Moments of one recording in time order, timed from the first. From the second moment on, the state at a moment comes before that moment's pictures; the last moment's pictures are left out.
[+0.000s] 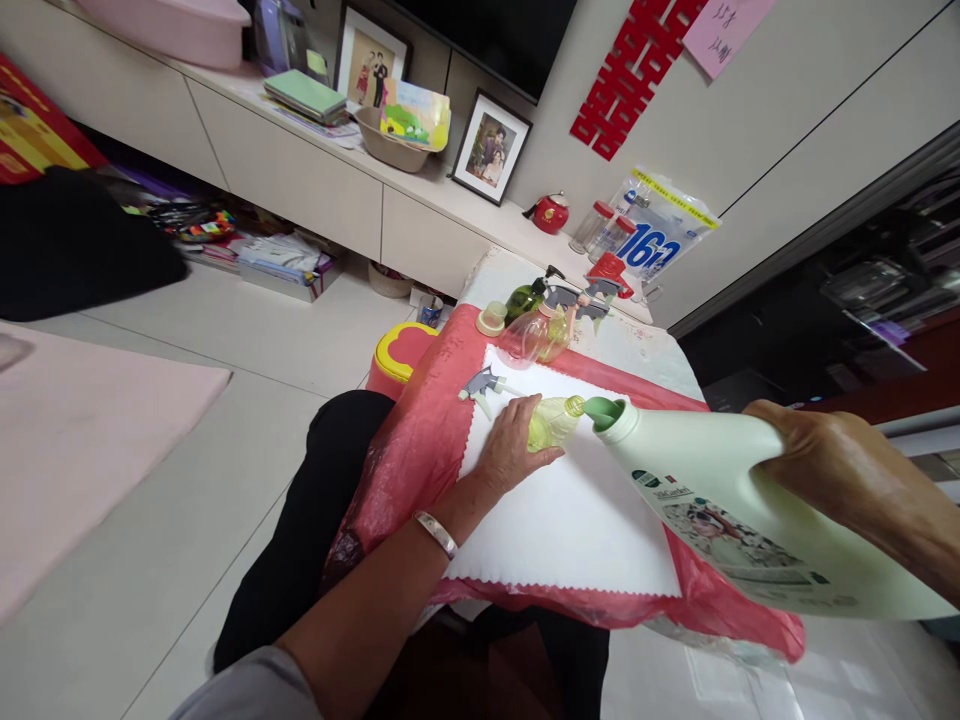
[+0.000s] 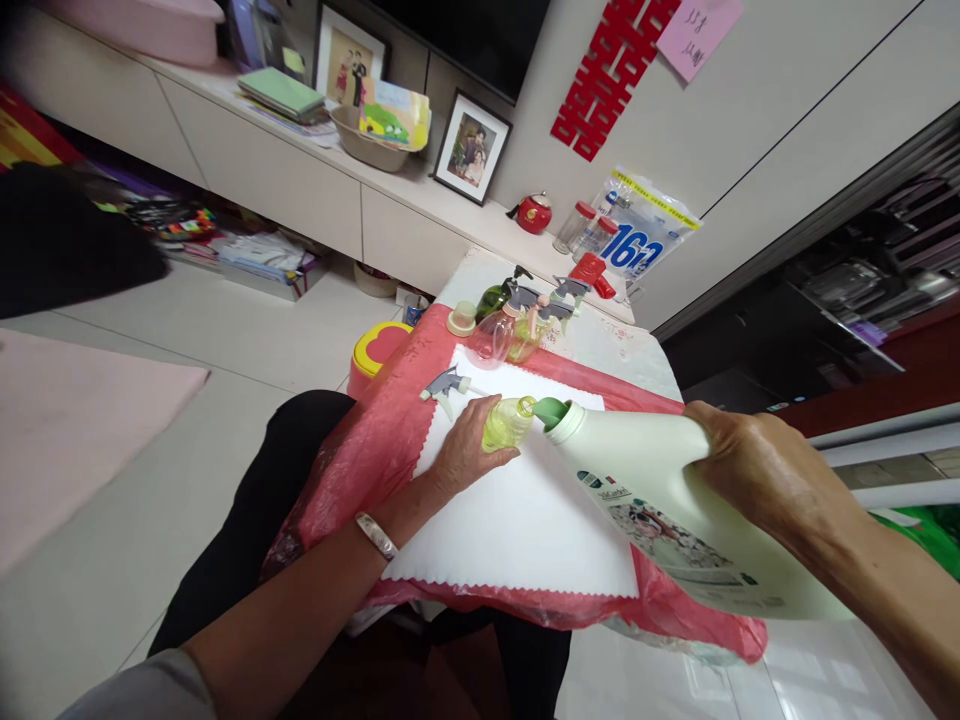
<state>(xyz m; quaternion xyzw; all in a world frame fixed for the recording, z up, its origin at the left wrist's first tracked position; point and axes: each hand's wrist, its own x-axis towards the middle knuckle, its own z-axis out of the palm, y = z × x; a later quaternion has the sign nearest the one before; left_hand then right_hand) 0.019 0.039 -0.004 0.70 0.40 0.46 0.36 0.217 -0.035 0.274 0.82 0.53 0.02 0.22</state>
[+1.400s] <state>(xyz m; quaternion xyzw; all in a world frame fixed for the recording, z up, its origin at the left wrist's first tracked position) 0.019 0.040 -0.005 0.70 0.40 0.46 0.37 0.221 -0.034 0.274 0.82 0.52 0.01 0.23</state>
